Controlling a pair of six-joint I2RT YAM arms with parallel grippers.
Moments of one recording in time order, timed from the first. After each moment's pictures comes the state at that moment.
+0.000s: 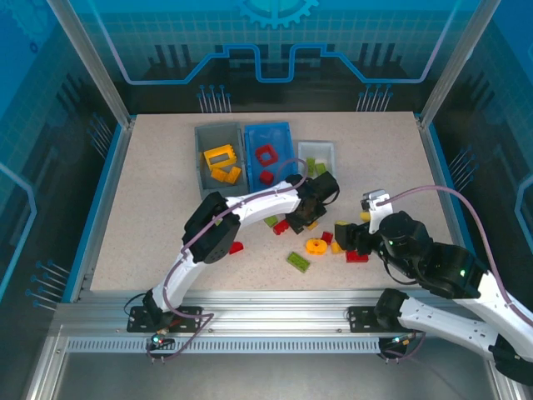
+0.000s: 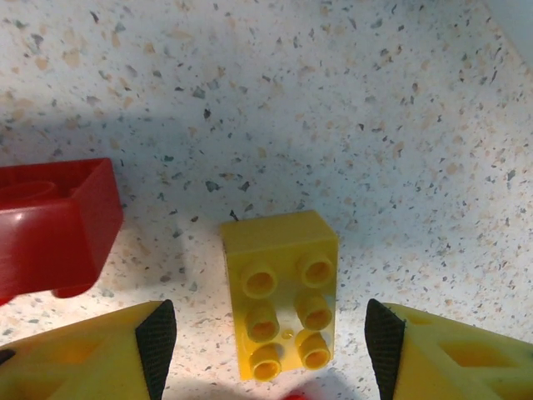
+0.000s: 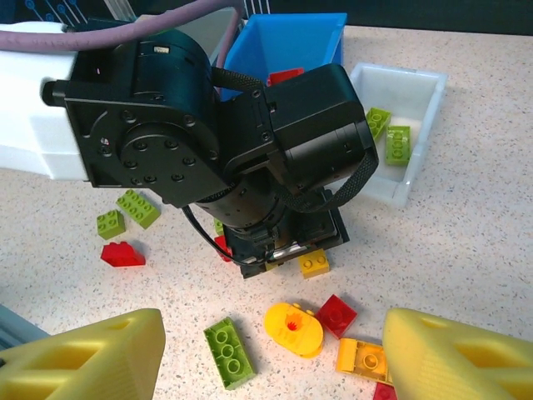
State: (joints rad) left arm -0.89 2.29 1.90 -0.93 -0.08 -1.61; right arm 0.94 0.61 1.00 -0.96 0.38 0.44
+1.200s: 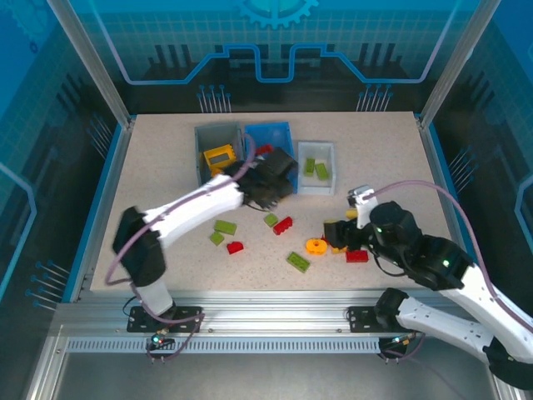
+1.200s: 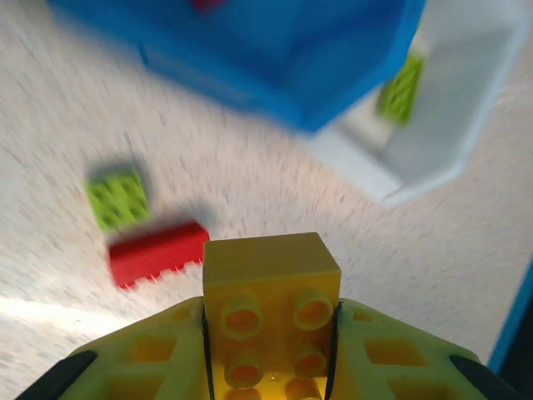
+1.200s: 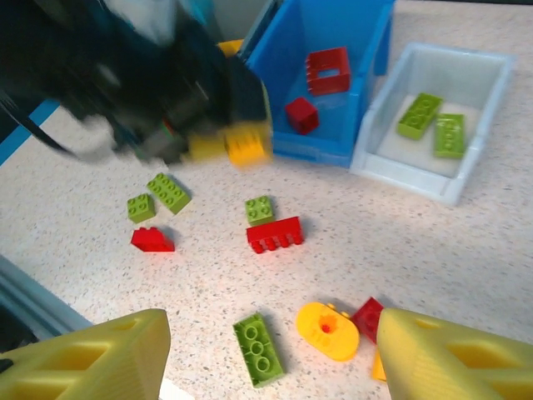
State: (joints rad) left arm -0.75 1.70 1.54 -0.83 -0.16 -1.33; right arm 0.85 0.72 0.99 -0.87 0.18 0.38
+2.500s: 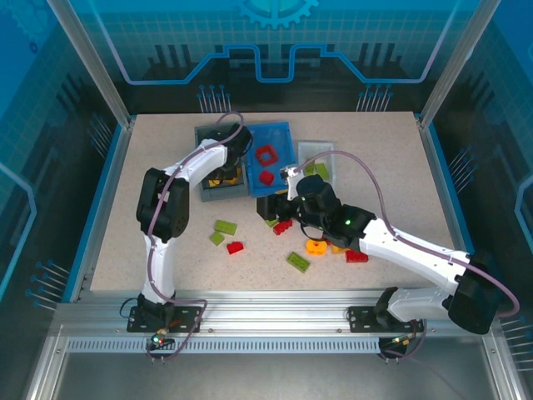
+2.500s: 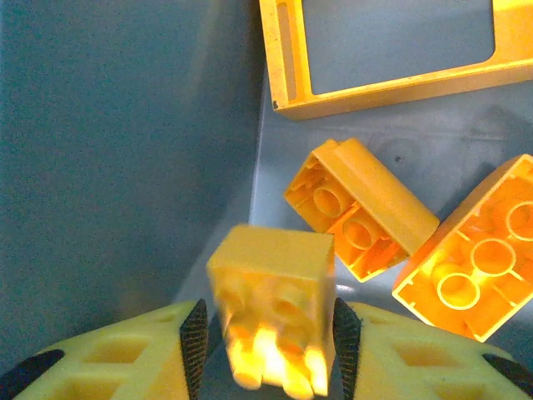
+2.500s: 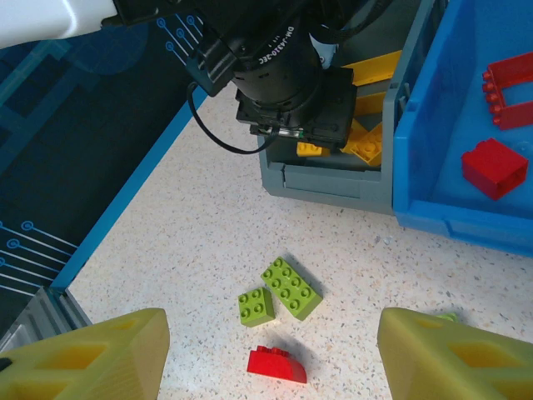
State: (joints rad) left arm -0.35 2.13 1.76 -1.04 -0.50 -0.59; right arm 0.87 1.25 0.95 -0.15 0.02 0.56
